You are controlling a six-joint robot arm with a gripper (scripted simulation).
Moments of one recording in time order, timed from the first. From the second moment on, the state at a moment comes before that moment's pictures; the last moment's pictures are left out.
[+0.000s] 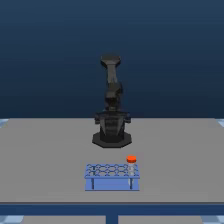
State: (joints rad) arm 0.07 -0.59 1.14 0.54 -0.25 -0.40
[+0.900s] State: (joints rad) arm 0.26 -0.23 0.83 1.19 -0.26 -1.02
